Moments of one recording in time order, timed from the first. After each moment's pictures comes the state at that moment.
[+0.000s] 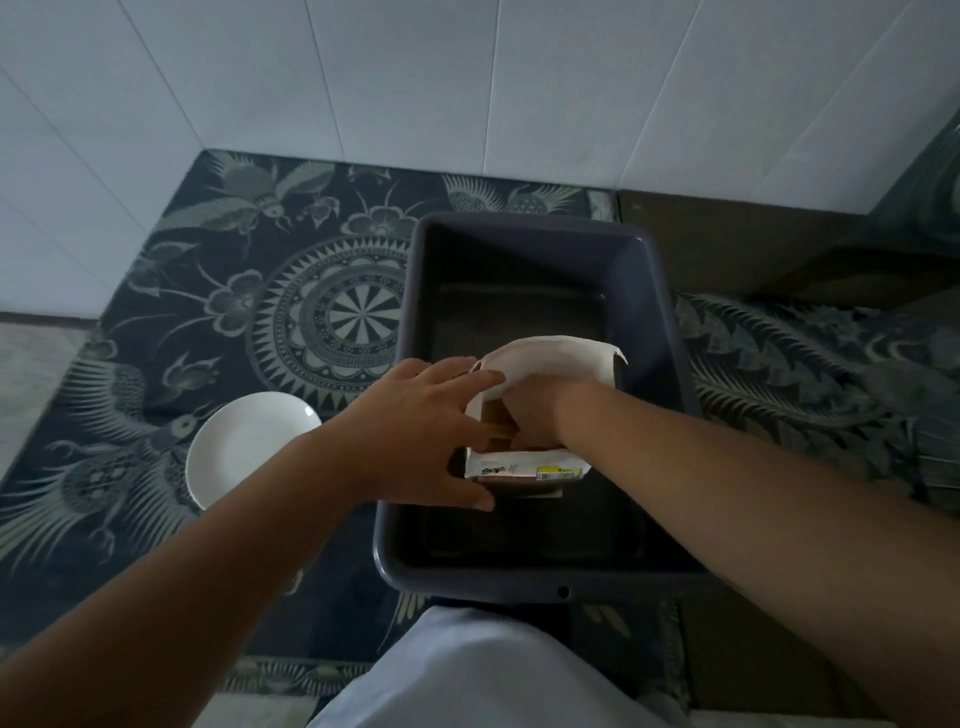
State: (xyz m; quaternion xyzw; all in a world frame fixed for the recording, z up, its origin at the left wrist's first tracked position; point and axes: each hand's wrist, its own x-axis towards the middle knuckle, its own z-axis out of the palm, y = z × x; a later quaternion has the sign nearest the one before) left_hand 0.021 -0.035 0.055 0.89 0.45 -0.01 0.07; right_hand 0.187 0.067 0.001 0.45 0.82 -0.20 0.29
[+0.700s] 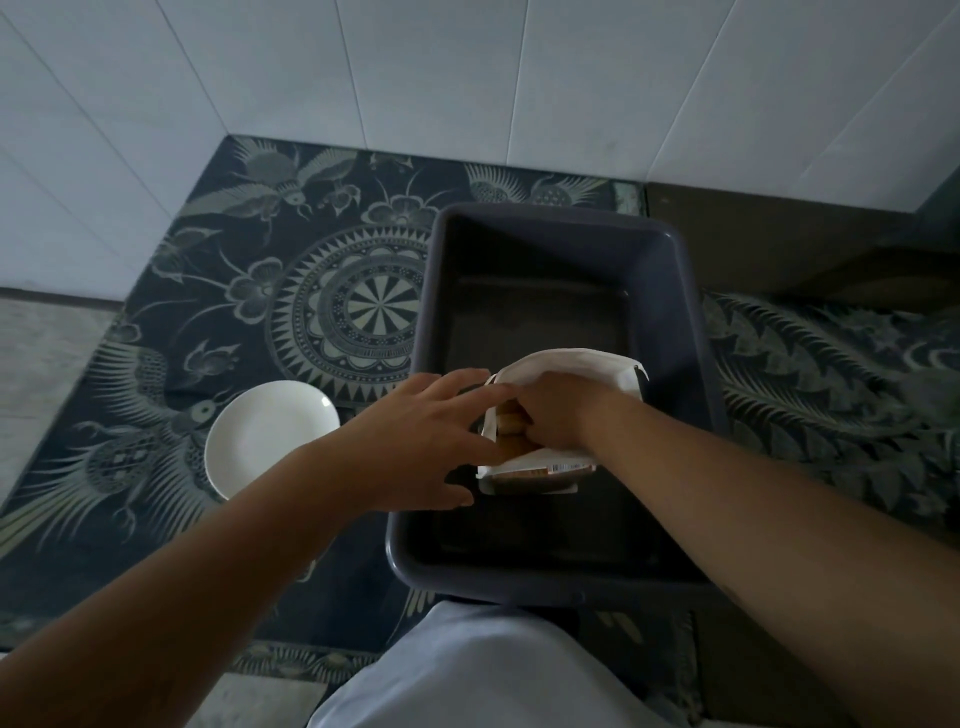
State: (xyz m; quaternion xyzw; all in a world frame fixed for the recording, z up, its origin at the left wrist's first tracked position) left_hand 0.009 -0.043 0.038 0.89 0.44 -0.02 0.09; right_hand 0.197 0.074 -0.016 0.36 0.87 -0.16 0.28
